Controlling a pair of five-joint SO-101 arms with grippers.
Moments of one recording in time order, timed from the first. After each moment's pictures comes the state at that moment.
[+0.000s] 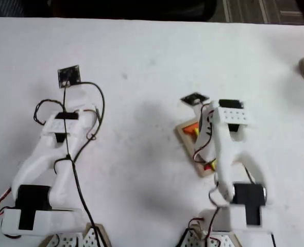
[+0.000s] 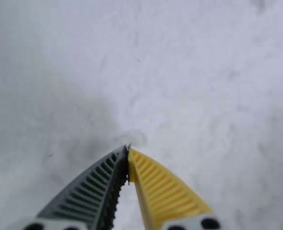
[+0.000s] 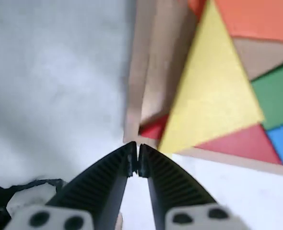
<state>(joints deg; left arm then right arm) -5.4 -5.2 44.2 33.8 20.8 0.4 -6.0 27.3 83.5 37.7</state>
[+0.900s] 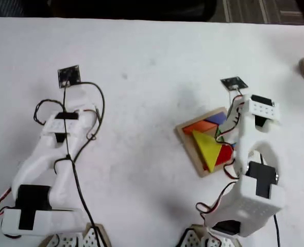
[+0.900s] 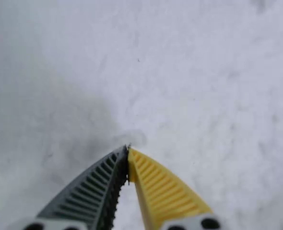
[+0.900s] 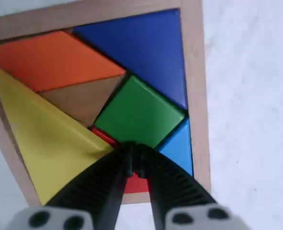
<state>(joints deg) -5.4 -5.2 44.2 33.8 20.8 14.4 12.5 18.2 66.3 34.5</state>
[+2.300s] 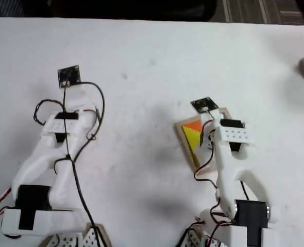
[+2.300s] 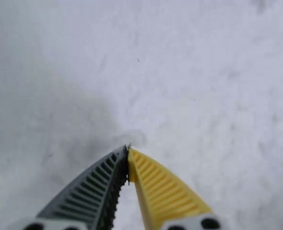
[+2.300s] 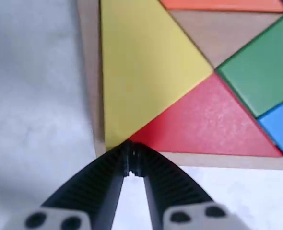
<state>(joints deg) -5.4 -5.2 44.2 33.8 20.8 0.0 -11.2 45.3 65.3 25.8</state>
